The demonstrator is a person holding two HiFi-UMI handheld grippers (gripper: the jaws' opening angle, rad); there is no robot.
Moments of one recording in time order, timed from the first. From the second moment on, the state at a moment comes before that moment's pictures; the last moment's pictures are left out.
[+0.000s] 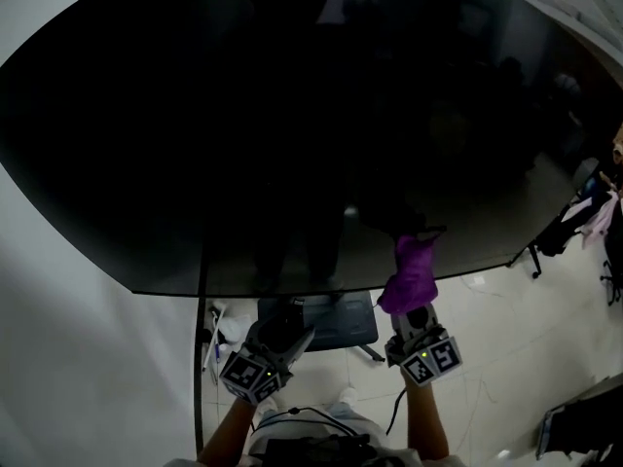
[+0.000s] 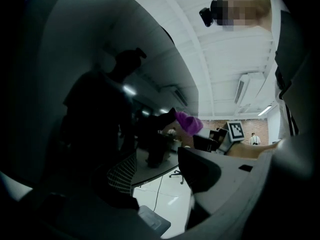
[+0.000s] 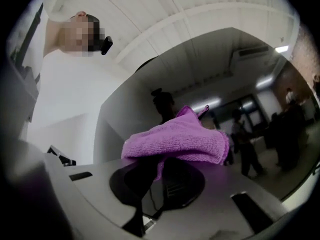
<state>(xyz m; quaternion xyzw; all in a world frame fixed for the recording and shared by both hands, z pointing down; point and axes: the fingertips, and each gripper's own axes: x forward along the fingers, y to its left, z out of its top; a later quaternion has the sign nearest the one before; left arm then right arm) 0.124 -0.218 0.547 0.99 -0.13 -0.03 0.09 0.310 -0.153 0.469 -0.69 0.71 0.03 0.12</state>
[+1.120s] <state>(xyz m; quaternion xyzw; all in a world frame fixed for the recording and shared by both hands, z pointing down) 0.077 -0.254 0.501 0.97 -0.24 -0.06 0.04 0.211 -0.208 0.536 -0.69 0.72 -0.03 0.07</state>
